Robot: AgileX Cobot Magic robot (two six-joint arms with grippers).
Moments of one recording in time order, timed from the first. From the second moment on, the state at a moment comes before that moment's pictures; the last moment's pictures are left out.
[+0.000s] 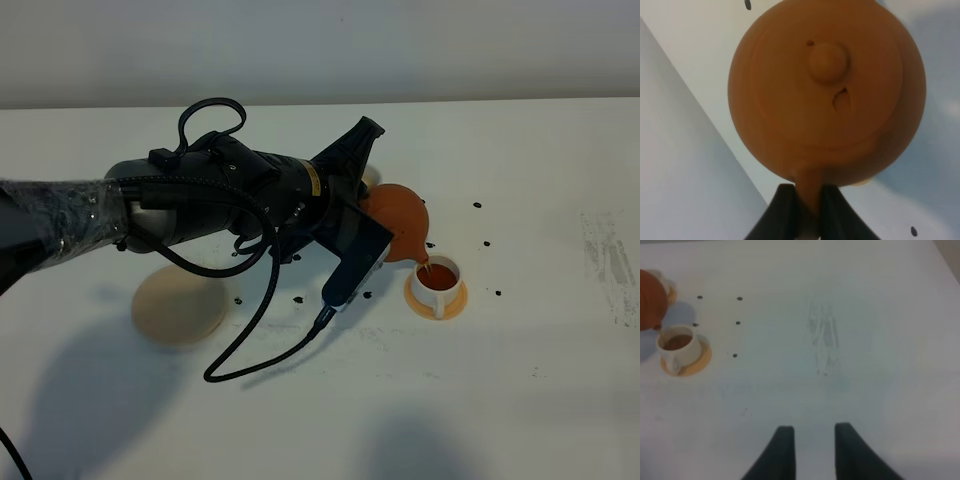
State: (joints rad) left arm -0.67 2.01 -1.34 0.13 0.10 1.70; right arm -0.08 0.00 -0.52 0.10 1.11 -0.10
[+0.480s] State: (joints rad) left arm -0.67 2.01 -1.34 0.14 0.08 1.73; right arm -0.08 0.00 -0.52 0.10 1.11 -0.10
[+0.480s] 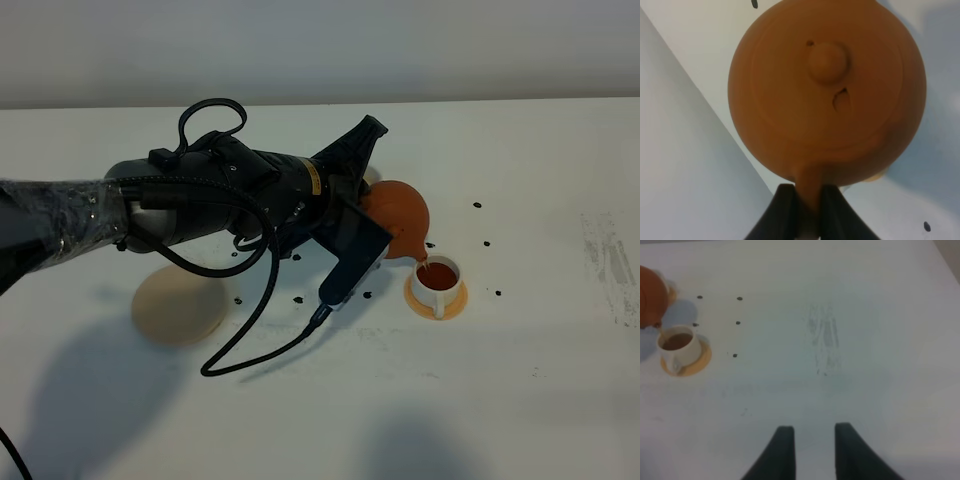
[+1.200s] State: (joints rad) left arm -0.67 2.01 -1.34 0.12 0.07 1.80; right arm -0.08 0.00 -0.52 0.10 1.11 -0.10
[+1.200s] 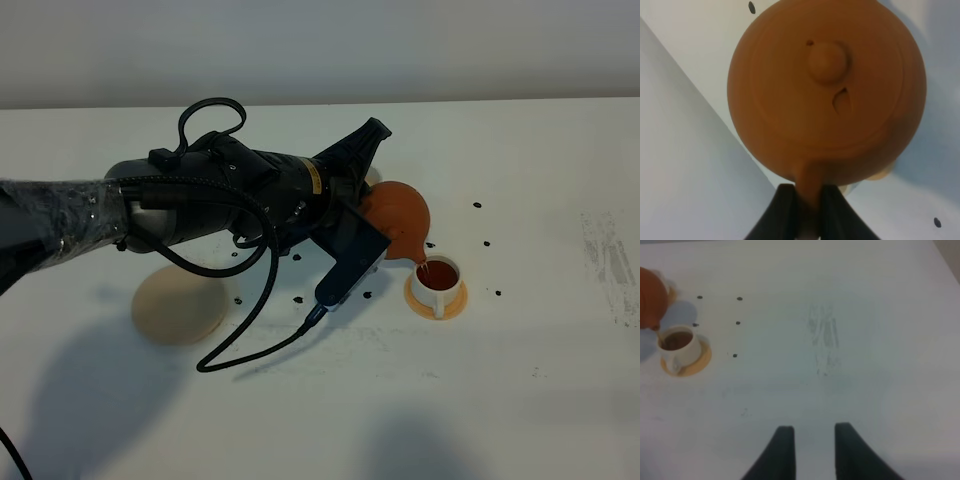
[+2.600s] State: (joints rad) left arm -0.67 2.01 -1.34 0.09 0.13 1.56; right arm -0.08 0.00 -0.52 0.10 1.11 -0.10
